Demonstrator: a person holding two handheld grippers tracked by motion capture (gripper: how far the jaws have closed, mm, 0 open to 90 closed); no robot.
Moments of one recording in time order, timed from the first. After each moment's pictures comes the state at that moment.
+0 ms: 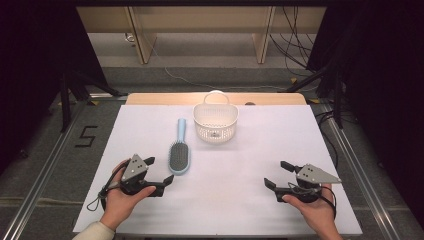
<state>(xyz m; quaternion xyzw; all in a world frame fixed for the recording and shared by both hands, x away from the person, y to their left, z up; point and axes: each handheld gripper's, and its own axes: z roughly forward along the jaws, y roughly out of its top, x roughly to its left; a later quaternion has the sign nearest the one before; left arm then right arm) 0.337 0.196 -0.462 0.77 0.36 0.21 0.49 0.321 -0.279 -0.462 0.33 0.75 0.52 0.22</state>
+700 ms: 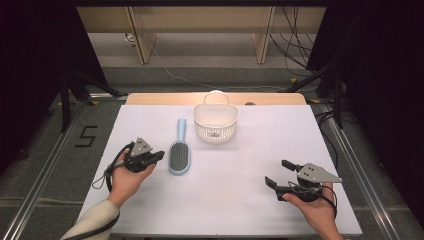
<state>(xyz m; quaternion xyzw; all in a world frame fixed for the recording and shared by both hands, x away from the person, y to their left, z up) 0.403 0.199 -0.456 0.80 0.39 0.22 0.41 0.323 -0.280 -0.459 0.34 0.75 0.52 0.23</state>
